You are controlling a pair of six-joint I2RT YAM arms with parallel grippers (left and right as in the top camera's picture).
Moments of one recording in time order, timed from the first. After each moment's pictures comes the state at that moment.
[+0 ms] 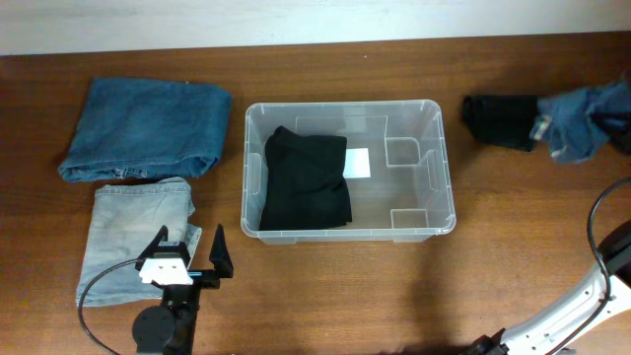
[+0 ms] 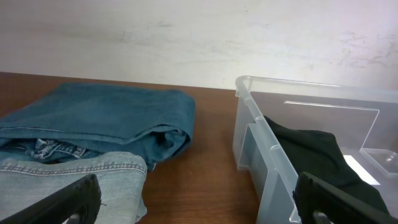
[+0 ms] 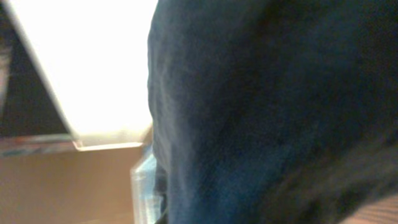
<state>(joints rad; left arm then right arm) -0.06 0.01 0.01 -0.08 0.00 -0.12 -0.87 2.35 2.24 -1.47 -1.21 -0.22</state>
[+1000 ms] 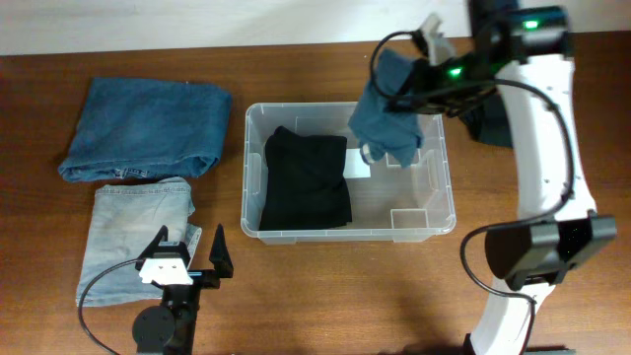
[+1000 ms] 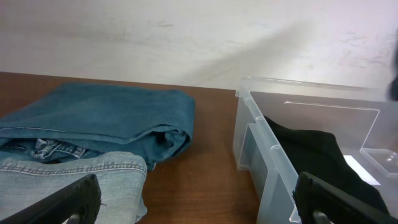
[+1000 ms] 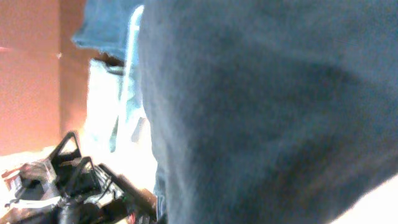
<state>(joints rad) -0.06 0.01 0.01 -0.08 0.00 -0.12 0.09 2.05 2.29 -1.54 -0.65 0.00</state>
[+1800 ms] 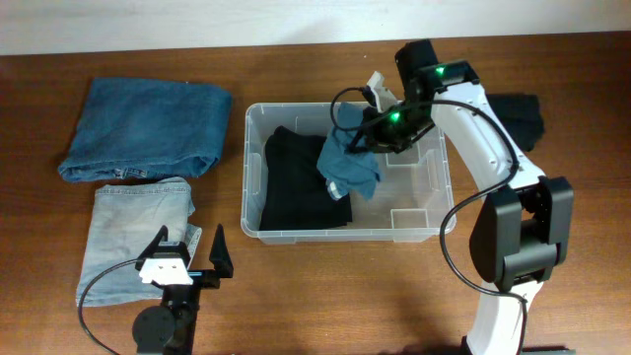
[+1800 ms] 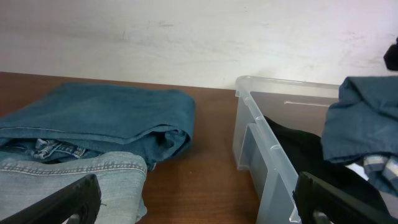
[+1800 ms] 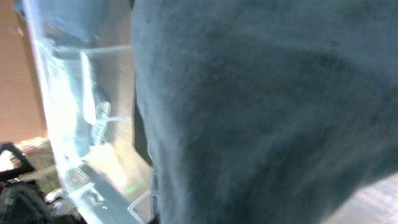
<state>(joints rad) -0.06 0.01 0.01 -0.08 0.00 -0.12 0.20 2.07 1.80 -1.13 -0.66 0.10</state>
